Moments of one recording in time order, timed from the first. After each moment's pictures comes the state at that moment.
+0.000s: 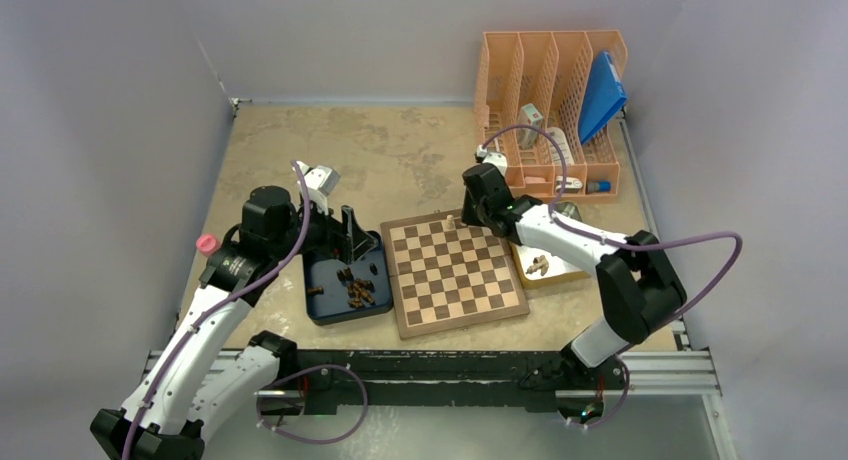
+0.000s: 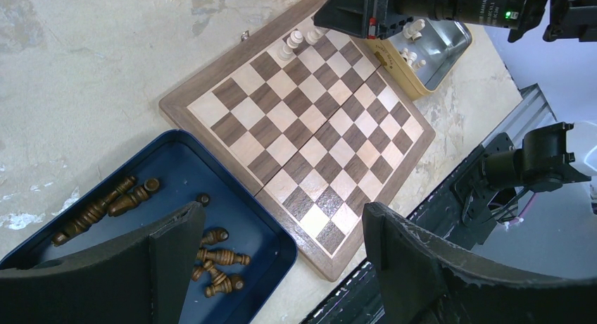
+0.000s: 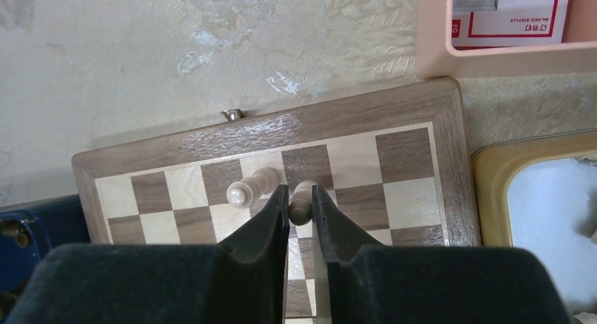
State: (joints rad) left arm -0.36 0.79 0.85 -0.54 0.43 -0.26; right arm 0.62 1.56 1.00 -0.23 0.26 0.60
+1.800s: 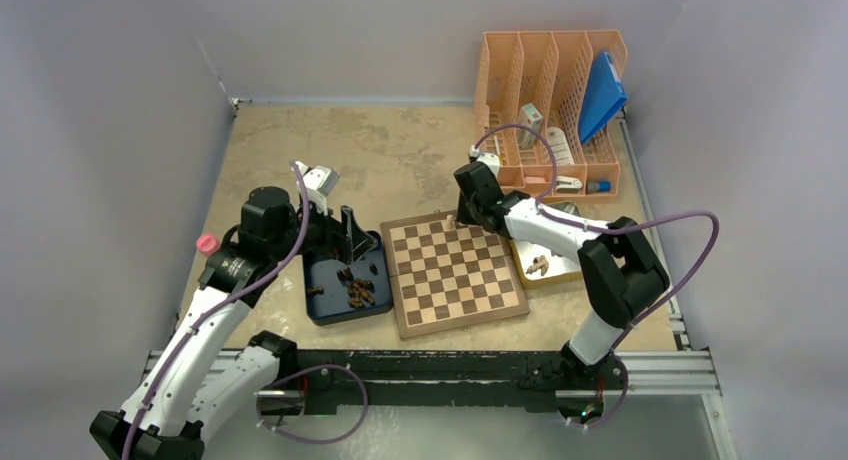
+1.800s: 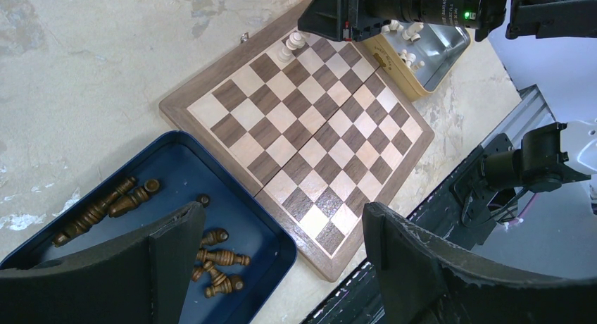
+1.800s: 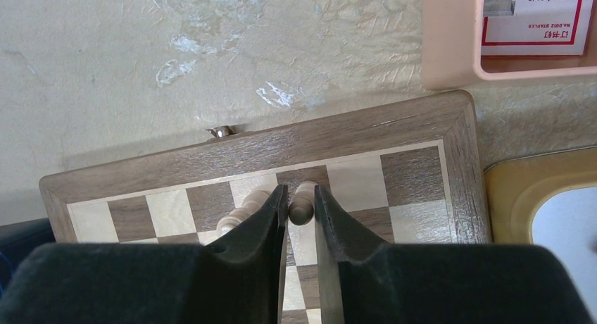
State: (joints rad) left arm -0.36 0.78 0.85 -0.54 0.43 -0.26; right arm 0.63 1.68 1.06 -0.23 0.29 0.60
